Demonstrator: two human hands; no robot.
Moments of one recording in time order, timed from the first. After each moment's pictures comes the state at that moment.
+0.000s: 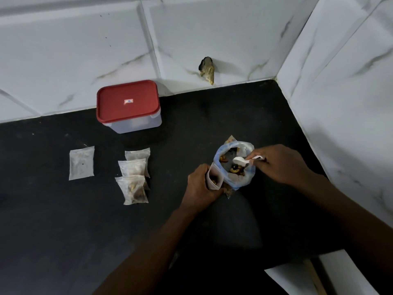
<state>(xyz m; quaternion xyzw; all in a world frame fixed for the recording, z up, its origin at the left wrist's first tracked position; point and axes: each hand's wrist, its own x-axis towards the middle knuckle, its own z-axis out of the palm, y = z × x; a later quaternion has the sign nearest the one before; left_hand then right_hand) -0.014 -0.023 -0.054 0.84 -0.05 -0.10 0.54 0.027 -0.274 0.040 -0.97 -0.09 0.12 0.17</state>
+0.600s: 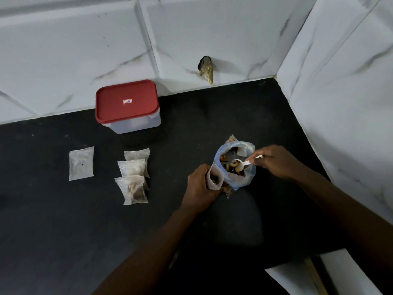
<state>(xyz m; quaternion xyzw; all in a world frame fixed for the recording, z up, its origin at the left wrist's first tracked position) -0.015 -0.024 -0.058 0.85 -0.05 -0.10 0.51 0.042 -0.280 0.017 -0.91 0.01 0.24 0.33</state>
